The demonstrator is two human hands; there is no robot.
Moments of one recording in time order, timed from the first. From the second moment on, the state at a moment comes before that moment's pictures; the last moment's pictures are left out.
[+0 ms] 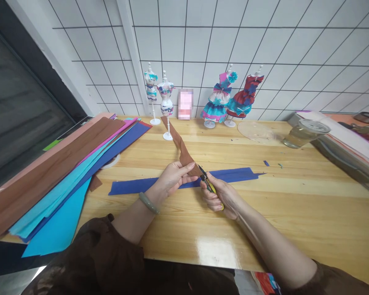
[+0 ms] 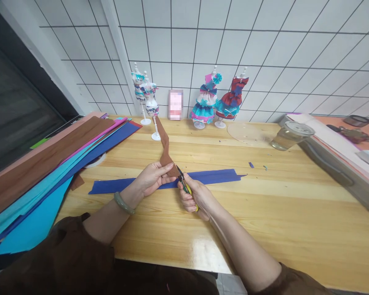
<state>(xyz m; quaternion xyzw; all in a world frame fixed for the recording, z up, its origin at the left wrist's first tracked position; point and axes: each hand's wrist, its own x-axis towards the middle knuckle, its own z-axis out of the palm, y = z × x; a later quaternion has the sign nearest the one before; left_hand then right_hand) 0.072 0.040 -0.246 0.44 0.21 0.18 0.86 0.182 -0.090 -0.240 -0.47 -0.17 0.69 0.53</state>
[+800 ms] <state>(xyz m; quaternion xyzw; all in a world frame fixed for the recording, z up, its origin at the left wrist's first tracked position) 0.074 0.036 -0.250 0.45 0.21 0.16 0.85 0.183 -0.088 -0.239 -0.49 -0.16 0.68 0.52</state>
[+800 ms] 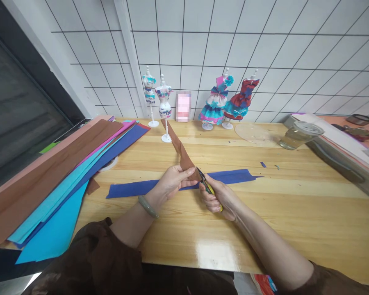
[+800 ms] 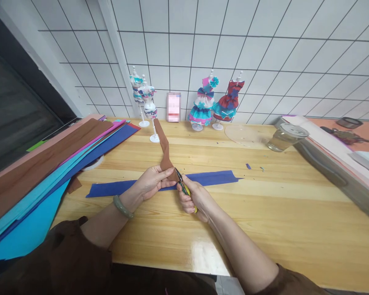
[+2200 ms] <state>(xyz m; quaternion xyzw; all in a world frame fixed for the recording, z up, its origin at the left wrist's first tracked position) 0.081 0.032 -0.257 0.46 0.18 0.18 0.85 0.181 -0.088 -0.241 -0.46 -0.14 0.68 0.55</state>
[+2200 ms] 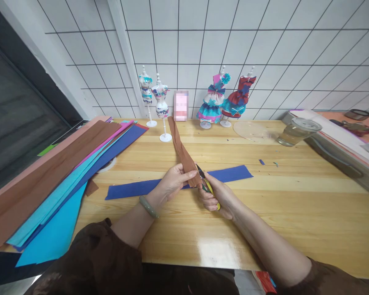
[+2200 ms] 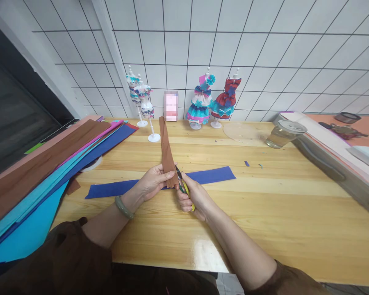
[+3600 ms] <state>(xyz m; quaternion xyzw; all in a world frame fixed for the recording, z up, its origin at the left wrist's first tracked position) 0.083 0.032 -0.260 0.44 0.17 0.21 0.86 0.179 -0.084 -0.248 -0.44 -0.14 0.68 0.57</state>
